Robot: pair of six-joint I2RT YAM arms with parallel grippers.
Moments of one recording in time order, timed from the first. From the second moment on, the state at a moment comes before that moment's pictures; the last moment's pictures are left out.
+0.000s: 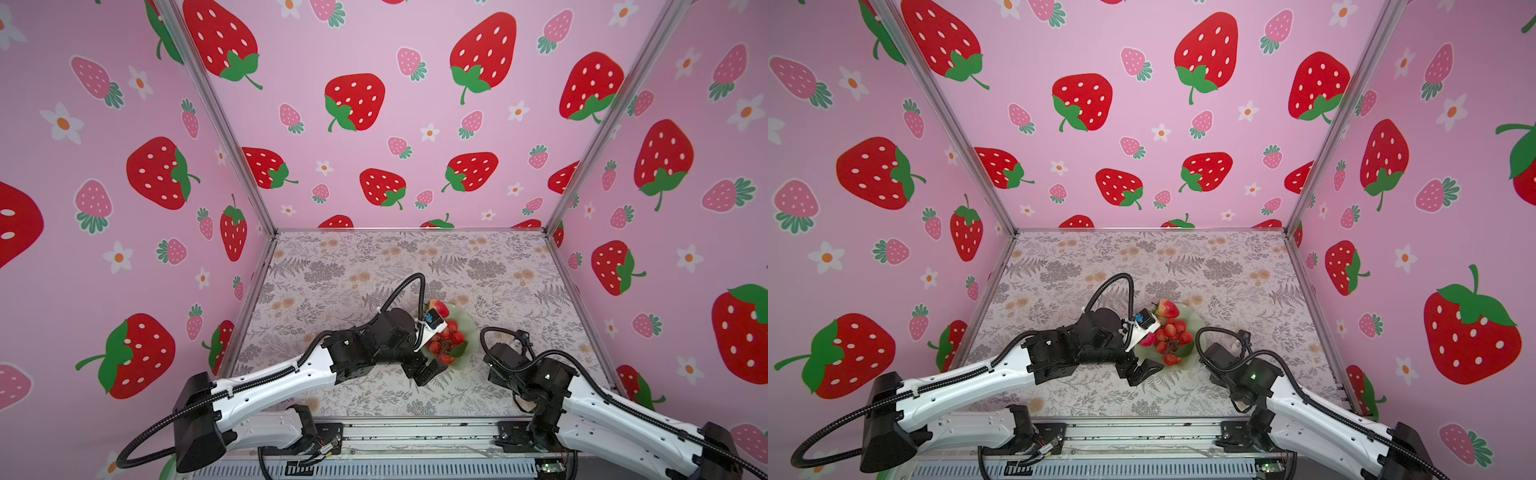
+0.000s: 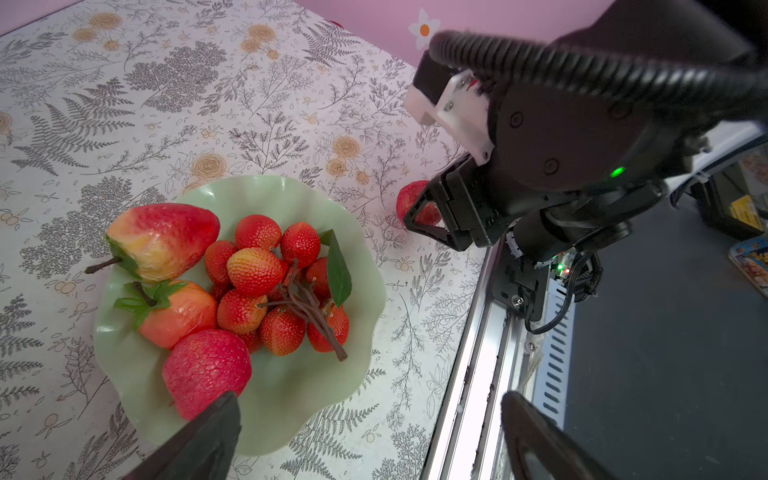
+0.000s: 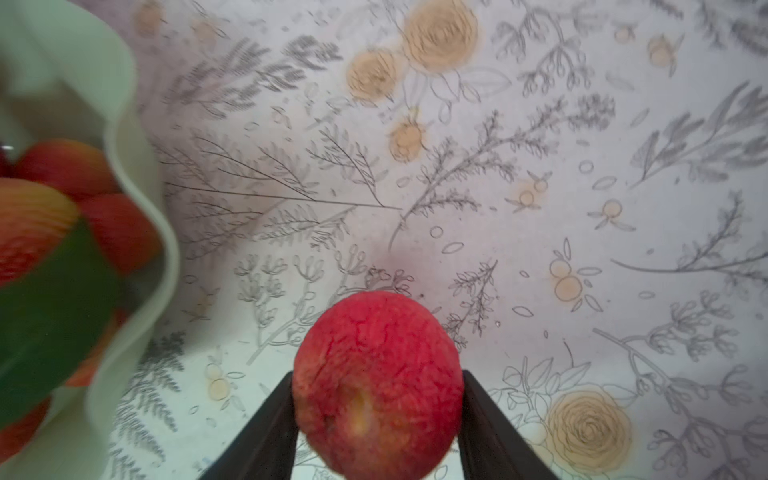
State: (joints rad) left arm -1.05 1.18 0.93 -0.38 0.16 -0.09; right arm 0.98 0.79 0.51 -0.92 0.43 1.10
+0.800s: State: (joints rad) left arm -1.05 1.18 0.93 -0.36 -0.01 -0.15; right arm 0.67 1.11 0.62 -0.26 0.11 0.54
